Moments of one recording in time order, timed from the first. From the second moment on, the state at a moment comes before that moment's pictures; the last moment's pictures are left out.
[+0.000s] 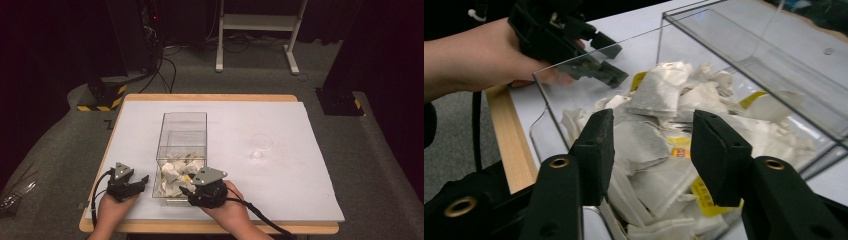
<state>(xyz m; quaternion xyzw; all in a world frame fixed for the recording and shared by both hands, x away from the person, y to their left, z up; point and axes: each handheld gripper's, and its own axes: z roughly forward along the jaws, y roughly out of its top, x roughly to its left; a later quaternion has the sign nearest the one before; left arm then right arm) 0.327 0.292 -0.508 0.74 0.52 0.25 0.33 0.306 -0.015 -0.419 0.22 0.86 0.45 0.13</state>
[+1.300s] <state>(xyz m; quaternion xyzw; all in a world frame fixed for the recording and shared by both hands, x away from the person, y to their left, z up) 0.326 0.291 -0.508 0.74 0.52 0.24 0.34 0.304 -0.010 -0.427 0.21 0.86 0.44 0.12</state>
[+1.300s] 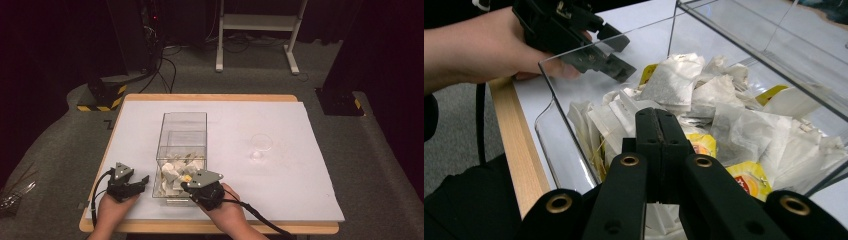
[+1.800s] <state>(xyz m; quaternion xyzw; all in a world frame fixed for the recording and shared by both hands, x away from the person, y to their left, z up) 0.326 0.291 -0.508 0.74 0.52 0.24 0.34 0.306 -0.024 -0.414 0.22 0.84 0.48 0.14</state>
